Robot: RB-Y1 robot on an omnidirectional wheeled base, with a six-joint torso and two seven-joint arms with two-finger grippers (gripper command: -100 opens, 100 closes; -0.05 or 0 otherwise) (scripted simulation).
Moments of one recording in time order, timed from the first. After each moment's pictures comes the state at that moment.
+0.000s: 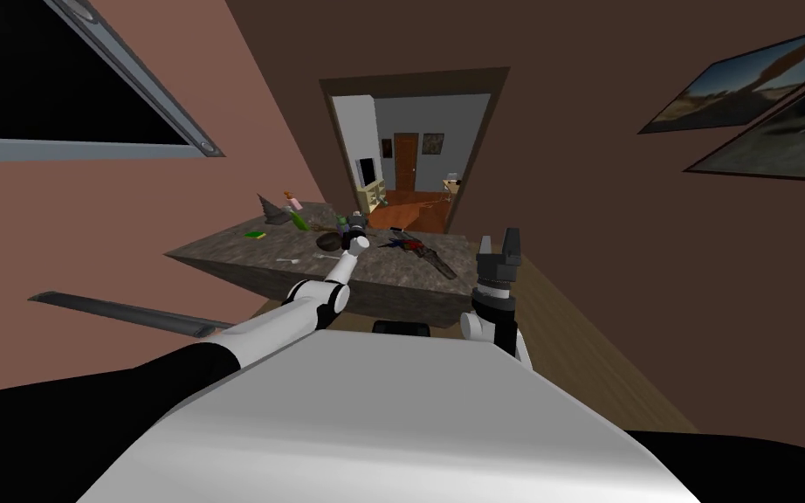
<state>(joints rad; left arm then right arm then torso) -0.73 0.18 0.14 -0.82 0.88 -0.39 0.68 0.50 -0.01 0.05 -2.31 0.08 -0.52 0.06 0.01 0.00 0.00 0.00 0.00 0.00</state>
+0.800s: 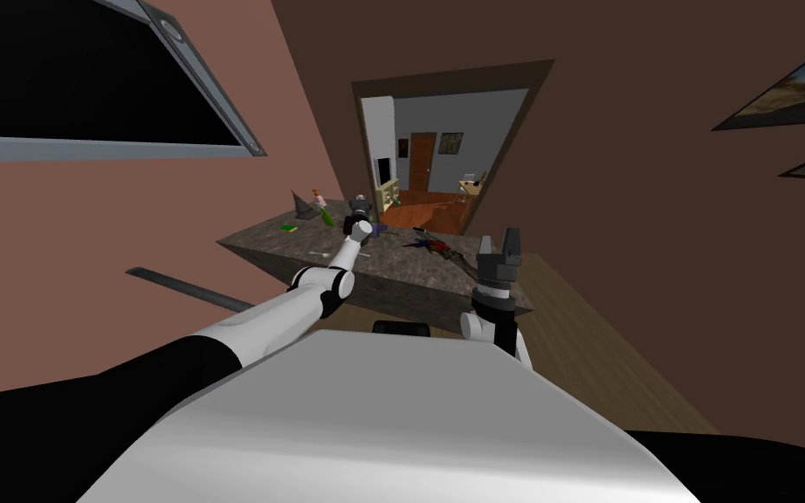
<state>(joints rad) -0.90 0.16 0.22 -0.79 0.83 -0.31 0.69 0.50 -0.01 0.05 -2.31 0.08 -0.52 0.06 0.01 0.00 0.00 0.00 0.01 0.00</state>
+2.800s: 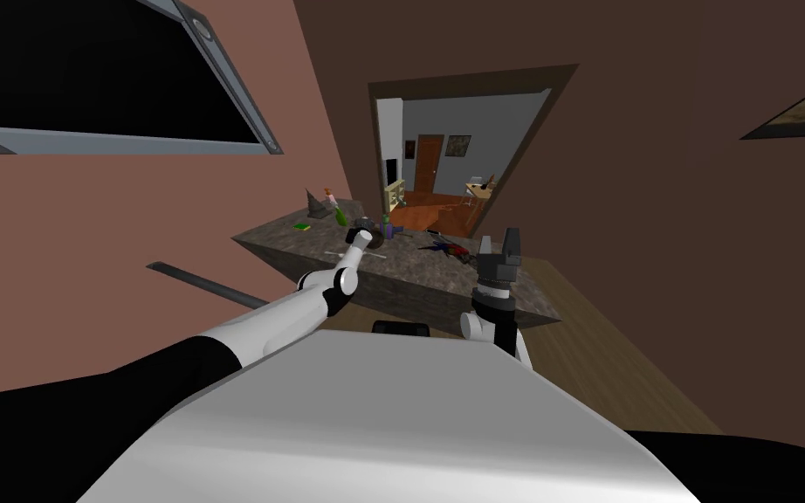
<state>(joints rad) -0.91 0.09 0.46 -0.60 0.72 -0.18 0.60 0.50 -0.01 0.05 -2.31 0.08 -0.52 0.06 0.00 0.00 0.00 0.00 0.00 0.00</state>
